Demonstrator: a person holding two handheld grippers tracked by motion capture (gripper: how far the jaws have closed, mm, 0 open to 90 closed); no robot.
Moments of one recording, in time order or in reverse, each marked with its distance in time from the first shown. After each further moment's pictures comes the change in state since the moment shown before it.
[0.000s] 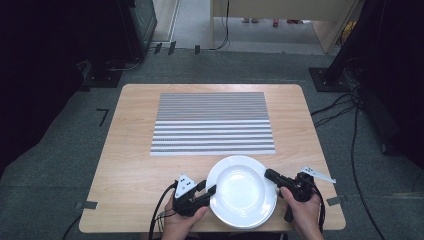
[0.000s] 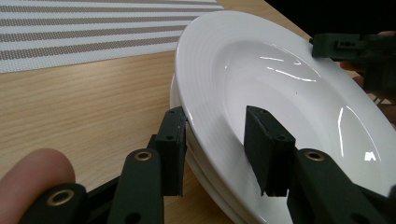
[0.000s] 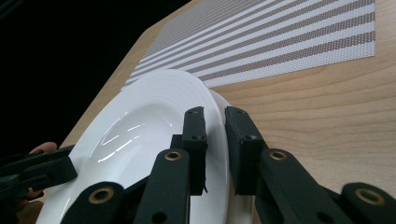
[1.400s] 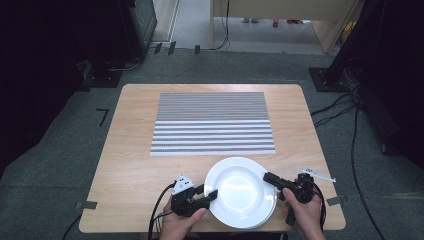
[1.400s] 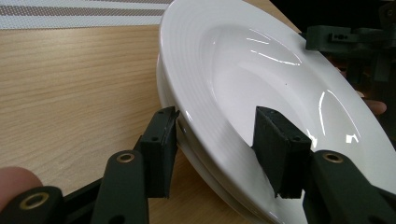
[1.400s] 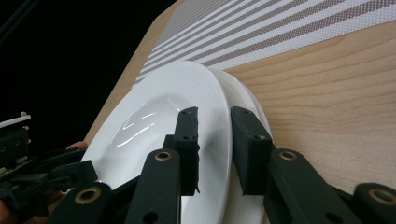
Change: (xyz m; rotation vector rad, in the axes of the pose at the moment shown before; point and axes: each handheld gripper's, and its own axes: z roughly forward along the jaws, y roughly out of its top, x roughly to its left) left arm 0.006 -0.004 -0.001 0.076 -0.087 -0.072; right arm -0.003 -0.001 -0.004 0.068 0.061 0.082
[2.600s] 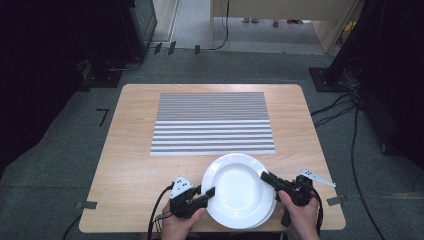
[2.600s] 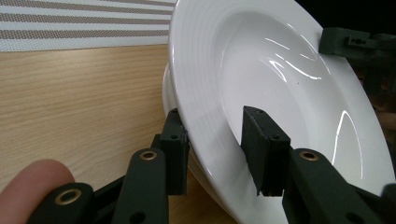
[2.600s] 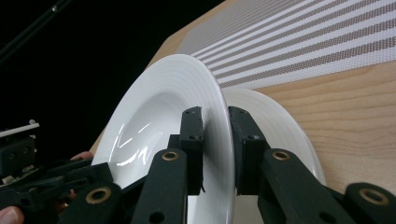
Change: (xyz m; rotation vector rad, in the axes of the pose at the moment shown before) left arm -0.003 0.001 -0.007 -0.069 0.031 -0.005; right arm 0.026 -0.005 0.000 -0.098 0.010 -0.057
